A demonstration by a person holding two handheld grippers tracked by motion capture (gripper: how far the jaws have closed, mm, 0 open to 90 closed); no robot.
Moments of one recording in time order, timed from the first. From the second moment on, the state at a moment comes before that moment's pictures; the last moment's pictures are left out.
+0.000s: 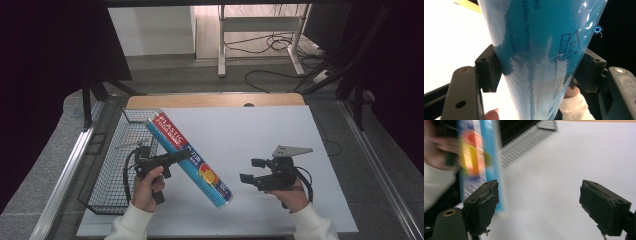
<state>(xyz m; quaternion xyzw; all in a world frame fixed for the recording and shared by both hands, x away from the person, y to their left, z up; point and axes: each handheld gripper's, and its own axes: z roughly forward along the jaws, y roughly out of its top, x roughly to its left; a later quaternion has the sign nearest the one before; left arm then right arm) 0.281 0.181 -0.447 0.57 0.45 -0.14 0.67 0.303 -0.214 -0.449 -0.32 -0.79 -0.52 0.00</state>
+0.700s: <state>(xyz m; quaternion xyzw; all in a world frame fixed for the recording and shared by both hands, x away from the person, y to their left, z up) 0.270 0.234 -0.408 0.56 0.47 -0.10 0.67 0.309 -0.244 -0.477 -0.34 -0.83 -0.43 -0.07</state>
